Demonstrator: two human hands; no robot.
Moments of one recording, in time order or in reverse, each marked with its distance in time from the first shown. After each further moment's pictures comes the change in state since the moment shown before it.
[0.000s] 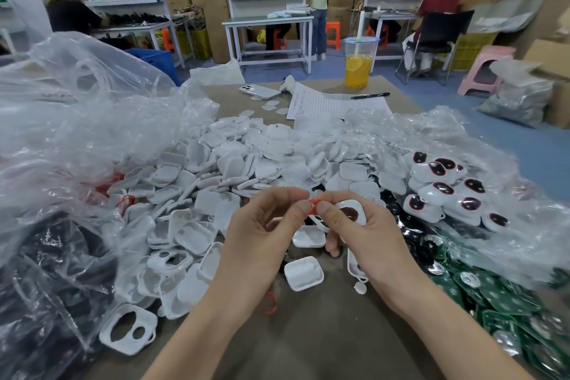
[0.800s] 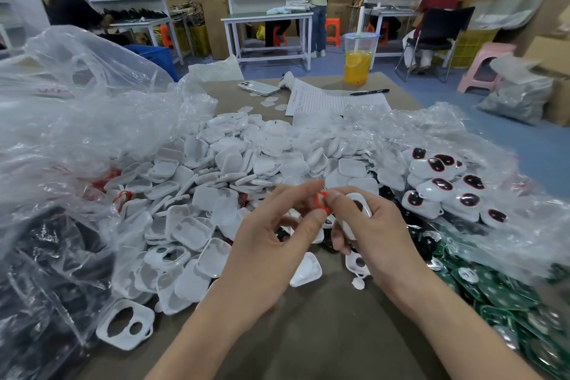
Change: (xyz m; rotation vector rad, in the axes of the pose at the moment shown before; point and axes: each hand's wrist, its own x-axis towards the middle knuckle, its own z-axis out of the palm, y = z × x) left_hand -0.013 0.012 0.009 0.118 -0.093 0.104; right_hand -0.003 -0.010 -0.001 -0.031 0.042 0.033
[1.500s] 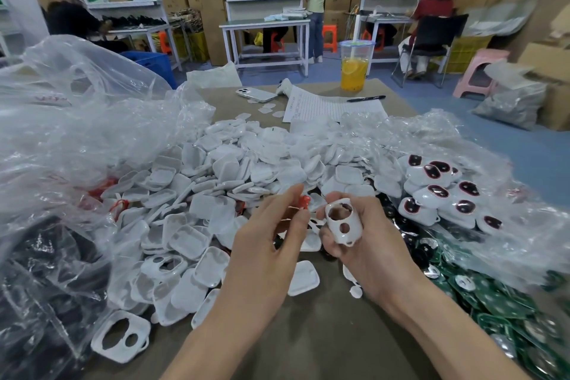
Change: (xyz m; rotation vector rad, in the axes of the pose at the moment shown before) left_hand 0.006 -0.024 0.008 0.135 0.132 0.123; right_hand 0.010 0.006 0.001 0.455 0.008 0.251
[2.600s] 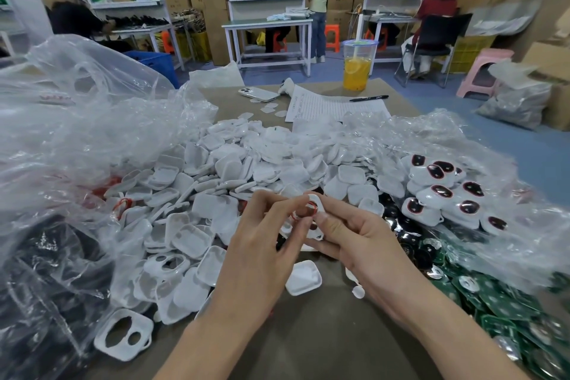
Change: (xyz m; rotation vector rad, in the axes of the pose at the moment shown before) left_hand 0.002 -0.017 -0.006 0.322 0.058 0.233; right_hand -0.003 0.010 -0.004 -0.294 -0.292 -0.214
